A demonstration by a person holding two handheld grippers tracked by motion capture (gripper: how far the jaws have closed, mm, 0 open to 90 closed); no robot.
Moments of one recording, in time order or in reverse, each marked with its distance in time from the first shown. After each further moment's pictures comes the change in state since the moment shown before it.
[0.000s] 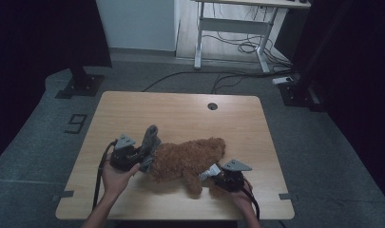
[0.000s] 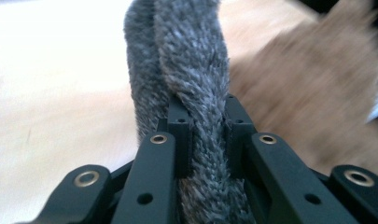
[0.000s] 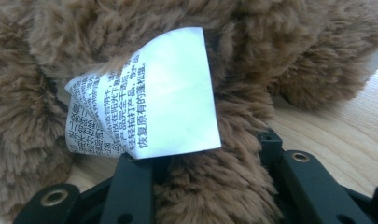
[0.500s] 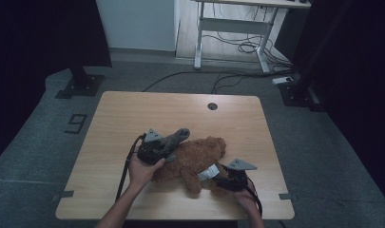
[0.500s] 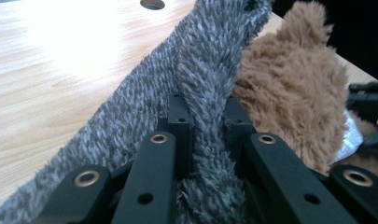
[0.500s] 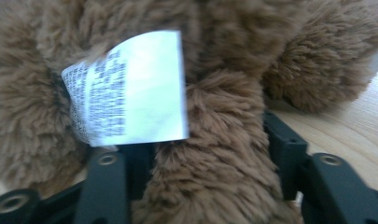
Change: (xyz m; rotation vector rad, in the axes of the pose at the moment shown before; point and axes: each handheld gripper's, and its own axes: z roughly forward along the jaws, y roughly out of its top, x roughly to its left) left arm -0.031 0.007 0.054 0.038 -0.077 0.031; right arm -0.012 0.000 -0.010 -0.024 0.076 0.024
